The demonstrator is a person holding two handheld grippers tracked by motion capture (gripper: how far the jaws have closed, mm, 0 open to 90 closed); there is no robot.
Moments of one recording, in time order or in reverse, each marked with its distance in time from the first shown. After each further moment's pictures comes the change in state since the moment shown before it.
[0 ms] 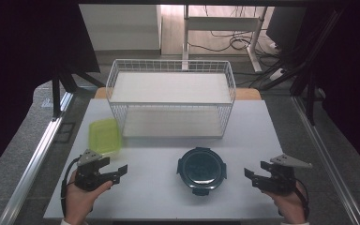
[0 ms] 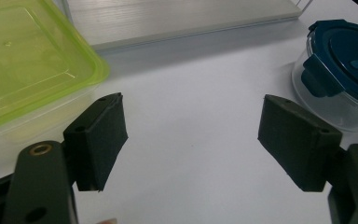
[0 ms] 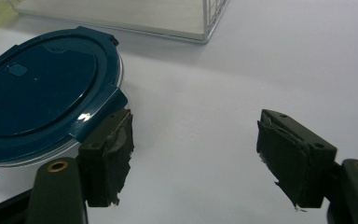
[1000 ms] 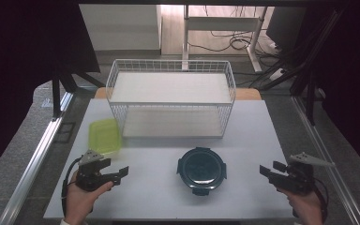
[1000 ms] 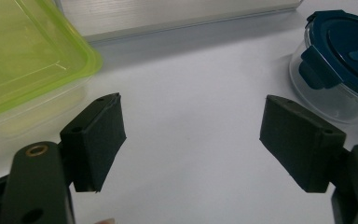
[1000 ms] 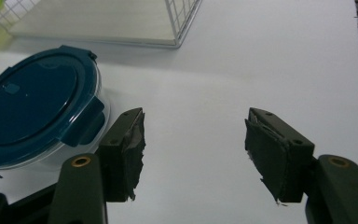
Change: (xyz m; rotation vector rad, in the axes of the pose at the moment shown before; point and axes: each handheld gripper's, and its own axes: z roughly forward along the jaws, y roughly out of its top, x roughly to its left) left arm 0.000 -0.001 0.002 0.031 -0.015 0.005; right arm -0.029 0.005 -0.028 -0.008 -0.014 0.096
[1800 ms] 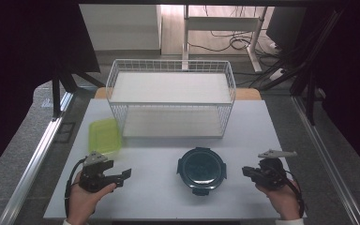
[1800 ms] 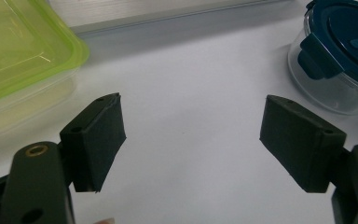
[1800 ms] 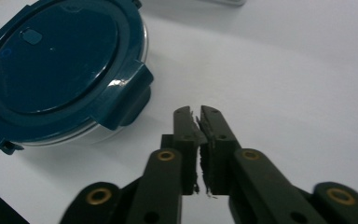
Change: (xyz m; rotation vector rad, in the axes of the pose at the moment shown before) left arm -0.004 -0.003 0.007 0.028 -0.010 0.010; right arm 0.042 0.006 0.049 0.211 0.088 -0.121
